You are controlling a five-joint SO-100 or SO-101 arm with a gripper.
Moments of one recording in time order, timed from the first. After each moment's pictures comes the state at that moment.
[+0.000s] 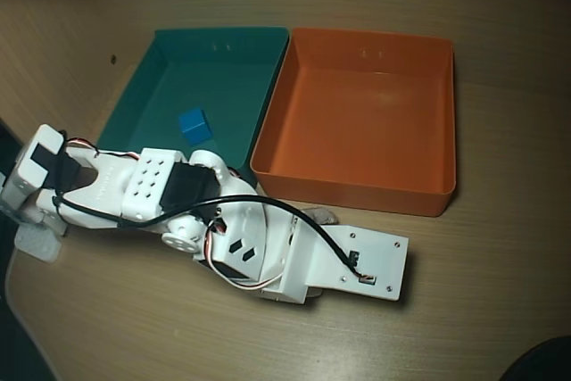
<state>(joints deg) 0.4 33.8 27.0 64.7 -86.3</state>
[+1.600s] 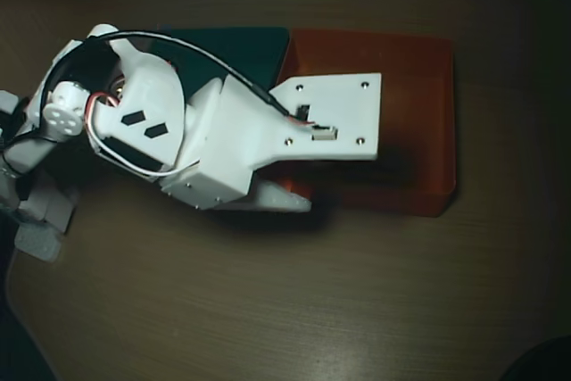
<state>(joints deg) -5.0 57.3 25.8 73.9 -86.2</state>
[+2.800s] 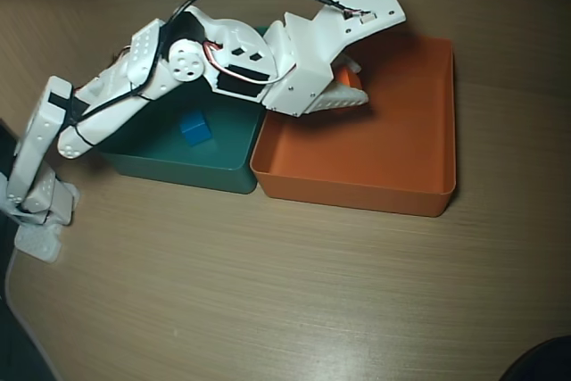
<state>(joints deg) -22.7 34.8 12.2 54.8 -85.7</state>
